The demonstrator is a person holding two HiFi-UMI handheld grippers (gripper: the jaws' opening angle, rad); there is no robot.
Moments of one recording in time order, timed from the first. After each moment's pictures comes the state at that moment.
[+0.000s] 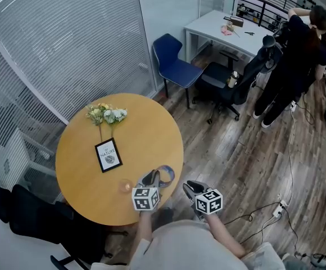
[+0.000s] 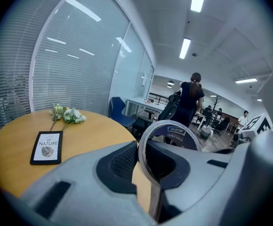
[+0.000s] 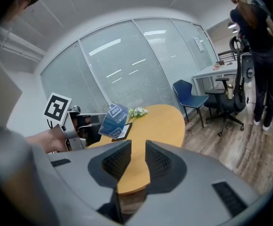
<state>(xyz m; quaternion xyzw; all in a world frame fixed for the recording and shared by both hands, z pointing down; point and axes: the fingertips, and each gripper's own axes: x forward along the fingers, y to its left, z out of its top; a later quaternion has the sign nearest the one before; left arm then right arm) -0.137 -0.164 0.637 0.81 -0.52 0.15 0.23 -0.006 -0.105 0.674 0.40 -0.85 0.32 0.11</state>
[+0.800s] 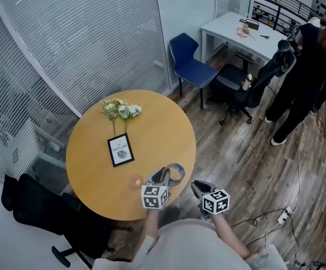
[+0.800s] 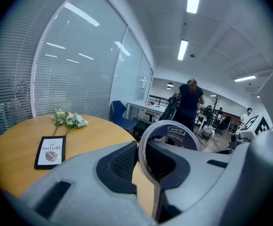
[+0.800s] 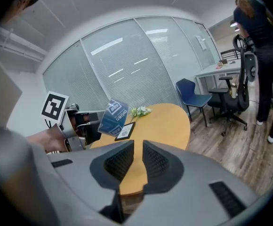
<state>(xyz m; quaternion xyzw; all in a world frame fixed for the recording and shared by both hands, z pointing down) -0.145 -0.157 0.627 0.81 -0.53 0.14 0.21 -0.022 -0.101 0.674 0.38 -0.86 0.32 0.11</state>
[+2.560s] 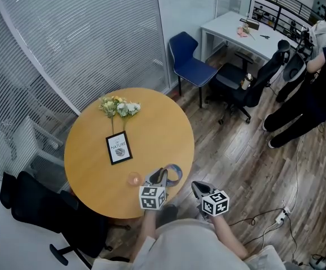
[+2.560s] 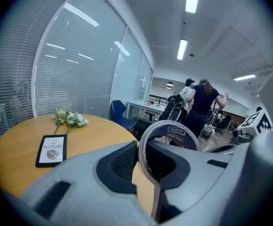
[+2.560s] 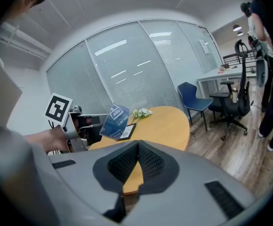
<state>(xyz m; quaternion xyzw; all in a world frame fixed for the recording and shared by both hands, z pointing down) -0.149 -0.145 0.633 0.81 -0.53 0.14 0.21 -0.019 -0.091 0.669 0.38 -0.87 0.30 0.10</state>
